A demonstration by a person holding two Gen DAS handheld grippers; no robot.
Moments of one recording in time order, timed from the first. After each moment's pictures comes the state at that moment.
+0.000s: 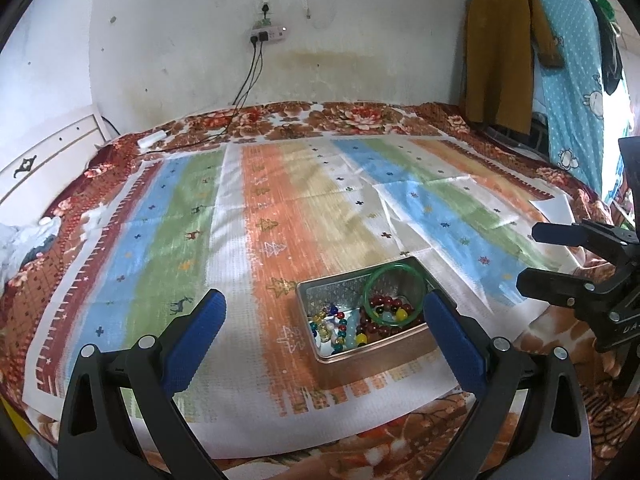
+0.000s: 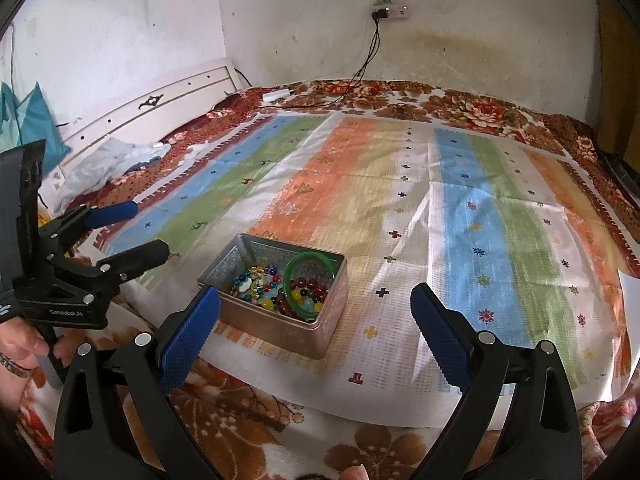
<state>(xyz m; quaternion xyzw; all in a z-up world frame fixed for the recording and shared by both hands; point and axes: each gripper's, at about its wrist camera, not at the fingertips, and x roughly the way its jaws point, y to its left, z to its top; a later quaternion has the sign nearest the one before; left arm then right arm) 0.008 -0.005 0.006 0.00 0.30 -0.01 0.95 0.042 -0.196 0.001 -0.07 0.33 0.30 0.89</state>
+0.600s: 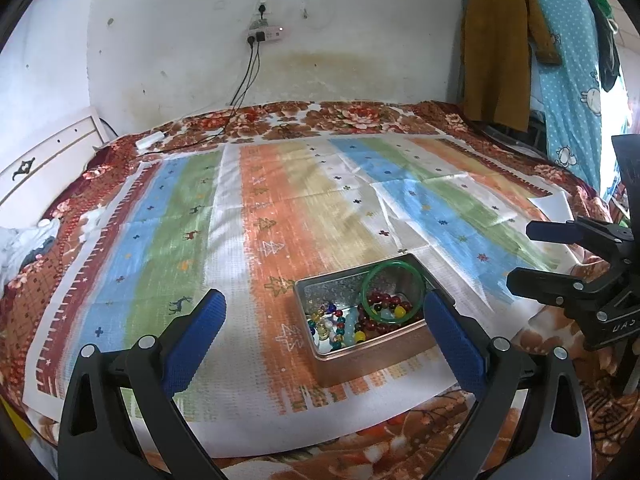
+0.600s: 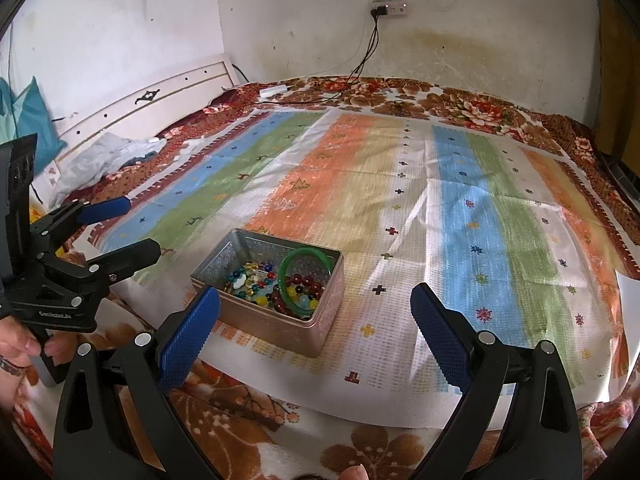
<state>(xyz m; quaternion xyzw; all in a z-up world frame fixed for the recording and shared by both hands) 0.007 -0.006 0.005 0.00 0.30 -0.02 0.95 0.043 -0.193 -0.001 -0.07 0.34 0.29 0.89</state>
